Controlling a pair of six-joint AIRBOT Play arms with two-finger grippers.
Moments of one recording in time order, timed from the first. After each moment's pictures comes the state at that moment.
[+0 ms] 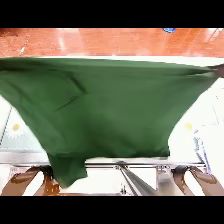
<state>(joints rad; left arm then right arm) 0.12 -0.79 1.31 1.48 -1.14 -1.60 -0.23 -0.76 1.31 -1.08 1.34 1.45</state>
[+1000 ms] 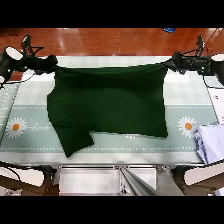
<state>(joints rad) 0.14 -1.69 1.51 1.05 -0.93 -1.47 -0.24 -1.75 1.50 -0.57 1.00 1.18</state>
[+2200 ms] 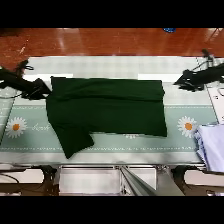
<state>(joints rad) 0.37 -1.50 1.27 1.05 -1.44 -1.36 -0.33 -1.44 1.29 -1.05 1.25 1.41</state>
